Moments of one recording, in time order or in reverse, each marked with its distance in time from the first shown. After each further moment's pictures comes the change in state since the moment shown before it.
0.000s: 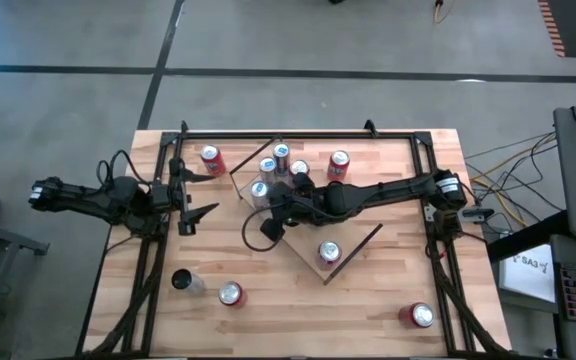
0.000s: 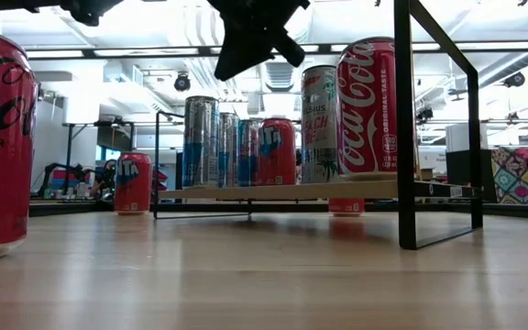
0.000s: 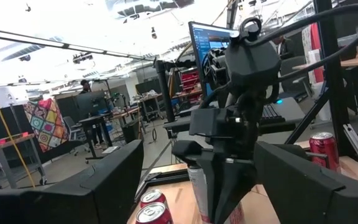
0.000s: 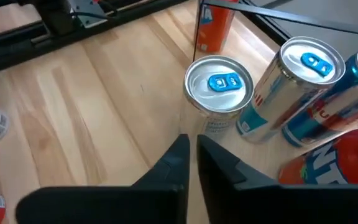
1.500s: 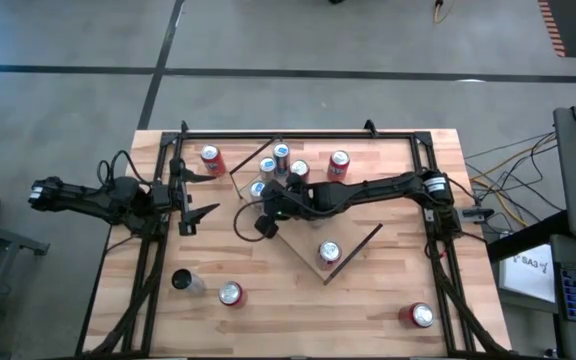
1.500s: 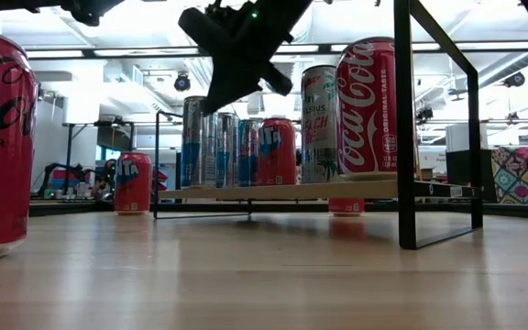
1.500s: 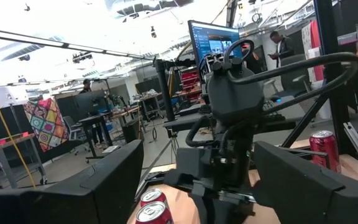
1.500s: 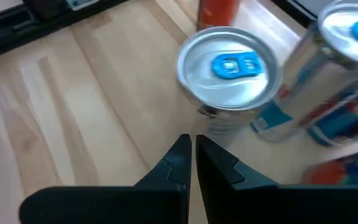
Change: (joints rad) left arm 0.000 0.006 0.000 0.001 0.000 0.003; right arm -0.055 0.088 0.000 0.059 -0.089 0.007
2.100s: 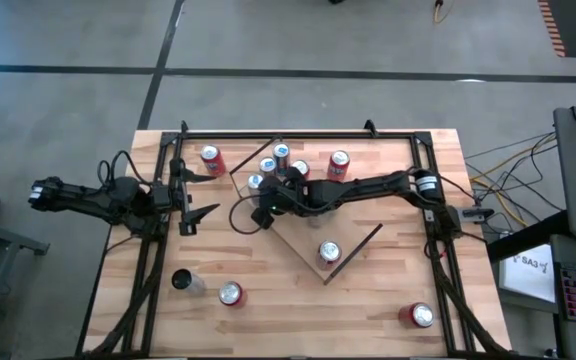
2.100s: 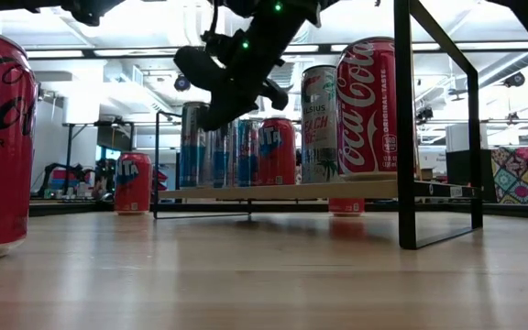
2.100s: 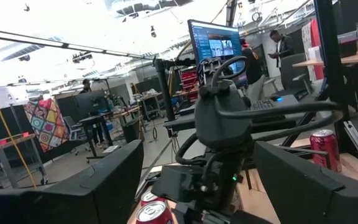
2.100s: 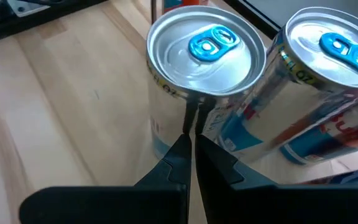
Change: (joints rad) left arm 0.000 0.002 0.000 0.000 0.000 0.004; right arm -0.042 0.058 0.000 0.063 0.100 -0.039
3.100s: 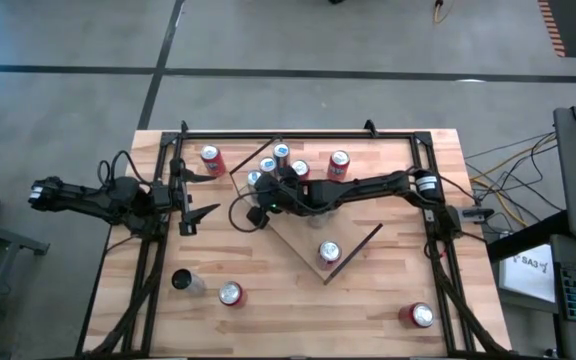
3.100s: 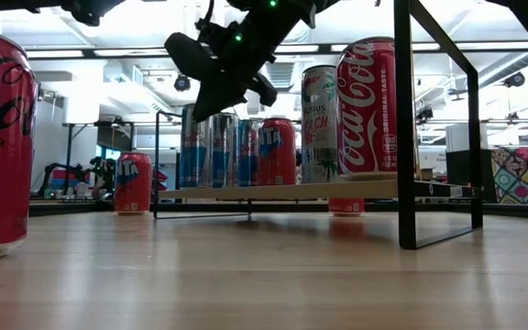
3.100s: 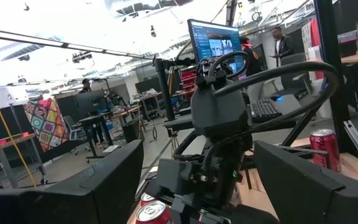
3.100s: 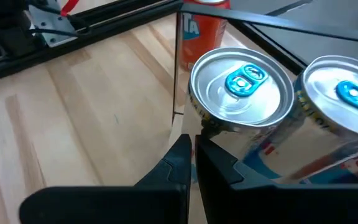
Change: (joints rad) left arm 0.000 0.001 0.000 0.000 0.000 0.000; right arm -0.004 0.000 0.000 0.118 -0.019 -0.056
